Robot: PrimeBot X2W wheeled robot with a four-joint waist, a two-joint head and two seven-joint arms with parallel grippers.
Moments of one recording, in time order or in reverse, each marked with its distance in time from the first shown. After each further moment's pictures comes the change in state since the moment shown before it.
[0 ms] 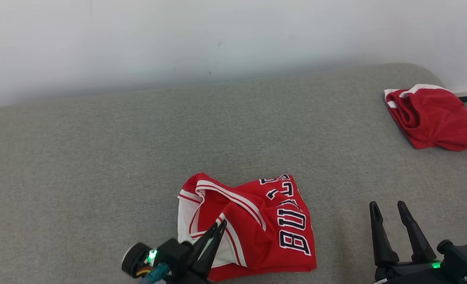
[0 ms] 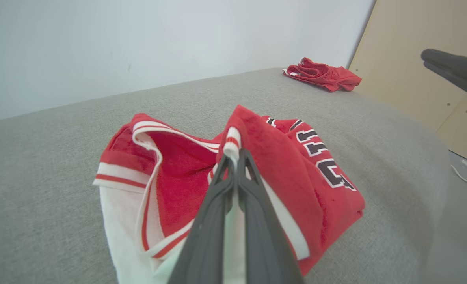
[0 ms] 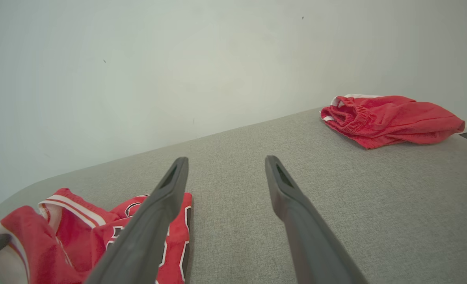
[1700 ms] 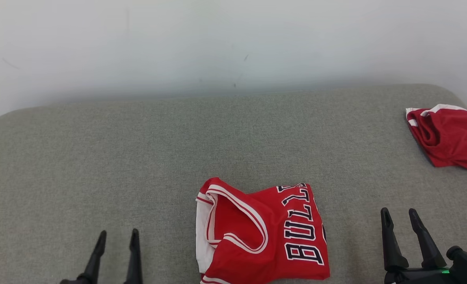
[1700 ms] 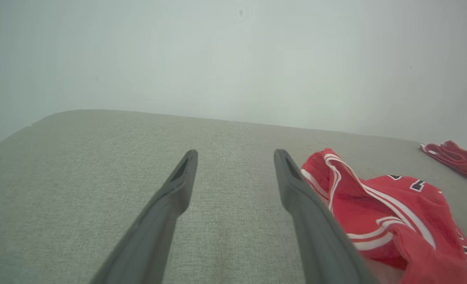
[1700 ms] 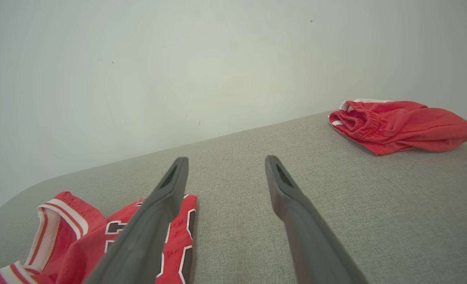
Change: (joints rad) left arm 0.377 -0.058 0.524 -0.325 0.069 0.080 -0.014; right arm 0.018 -0.009 -0.039 0.034 0.004 0.000 -0.010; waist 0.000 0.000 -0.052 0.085
